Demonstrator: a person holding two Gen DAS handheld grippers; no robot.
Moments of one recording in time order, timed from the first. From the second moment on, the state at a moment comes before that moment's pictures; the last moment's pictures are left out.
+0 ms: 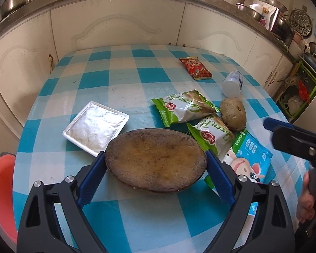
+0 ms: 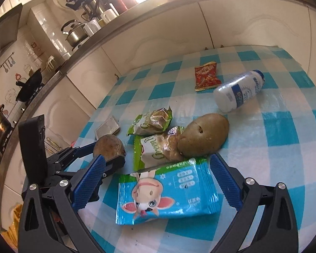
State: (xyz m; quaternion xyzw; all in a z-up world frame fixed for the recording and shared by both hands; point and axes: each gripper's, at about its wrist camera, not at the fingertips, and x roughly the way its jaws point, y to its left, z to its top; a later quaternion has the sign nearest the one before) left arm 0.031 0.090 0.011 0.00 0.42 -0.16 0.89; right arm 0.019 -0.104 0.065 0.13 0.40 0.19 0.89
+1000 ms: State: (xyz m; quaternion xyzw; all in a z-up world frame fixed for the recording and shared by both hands) left arm 0.009 0.165 0.022 -0.08 0.40 -0.14 0.90; right arm 0.117 -0.016 0.037 -0.04 0.47 0.16 0.87
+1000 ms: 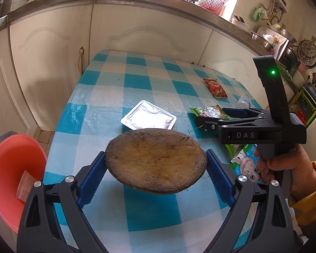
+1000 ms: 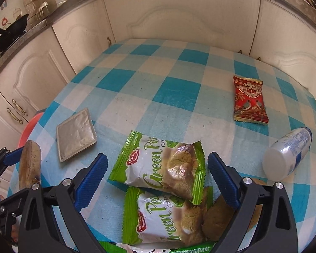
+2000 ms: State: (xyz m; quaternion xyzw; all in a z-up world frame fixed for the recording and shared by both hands) left arm 0.005 0.186 0.016 -0.11 0.40 -0.14 0.90; right arm 0.118 -0.020 0.041 -0.06 0.45 0.11 0.89
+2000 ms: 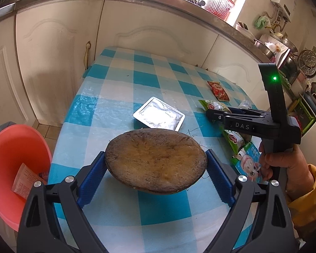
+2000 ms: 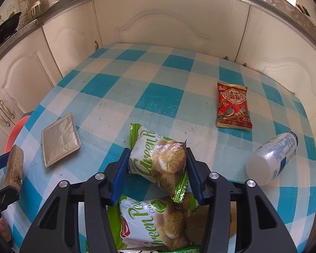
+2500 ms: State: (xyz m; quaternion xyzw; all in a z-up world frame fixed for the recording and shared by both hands) left arm -0.013 0.211 0.027 -0.12 0.38 -0.13 0.91; right arm 0.101 -0.020 0.071 -0.05 0.42 0.11 0.90
